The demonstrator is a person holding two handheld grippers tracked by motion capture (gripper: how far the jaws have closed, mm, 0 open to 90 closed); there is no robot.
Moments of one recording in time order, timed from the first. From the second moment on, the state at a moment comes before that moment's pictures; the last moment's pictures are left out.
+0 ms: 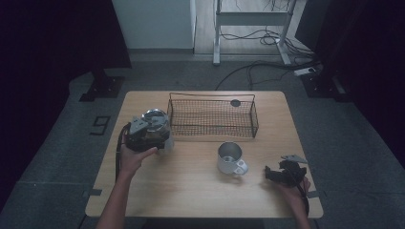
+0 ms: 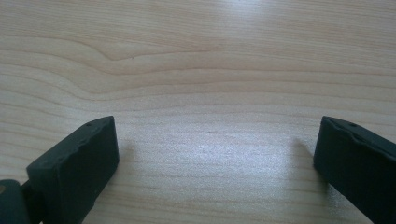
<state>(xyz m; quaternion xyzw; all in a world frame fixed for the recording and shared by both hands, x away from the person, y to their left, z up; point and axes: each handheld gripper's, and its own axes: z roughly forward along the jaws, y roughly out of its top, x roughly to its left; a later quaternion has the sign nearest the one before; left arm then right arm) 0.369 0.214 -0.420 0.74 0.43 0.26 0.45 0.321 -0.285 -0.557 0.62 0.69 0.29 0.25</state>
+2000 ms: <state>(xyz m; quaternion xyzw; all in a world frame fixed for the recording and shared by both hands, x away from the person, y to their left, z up) 0.393 0.167 -0.386 0.74 0.40 0.26 0.47 0.321 -0.285 -0.556 0.62 0.68 0.29 0.25</state>
